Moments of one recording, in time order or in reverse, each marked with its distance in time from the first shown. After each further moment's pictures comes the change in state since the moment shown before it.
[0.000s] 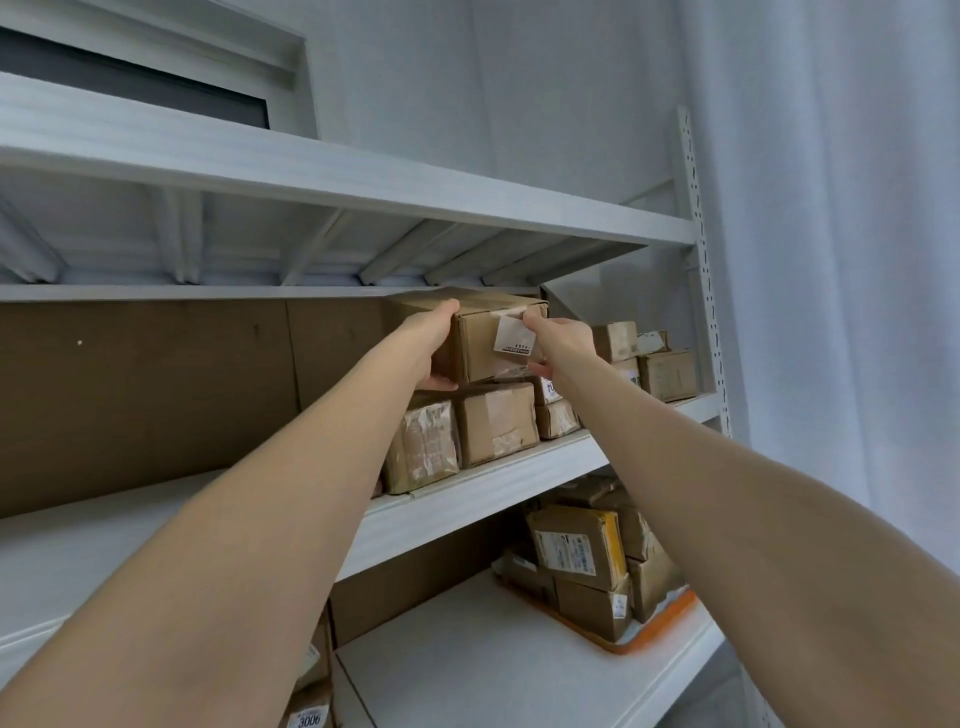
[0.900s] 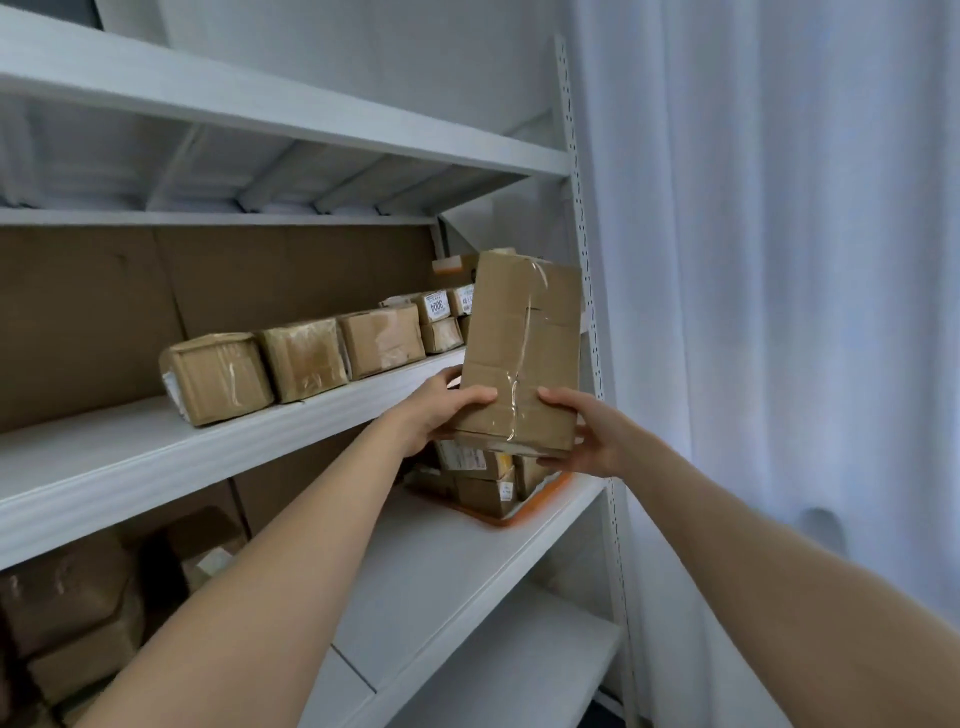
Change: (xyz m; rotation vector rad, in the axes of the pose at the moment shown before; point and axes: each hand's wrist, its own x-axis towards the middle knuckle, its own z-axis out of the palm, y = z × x) left_hand -0.095 -0.139 0.101 0.103 -0.547 0.053; right_hand -0.147 0.094 -0.208 0.168 -0.159 0.486
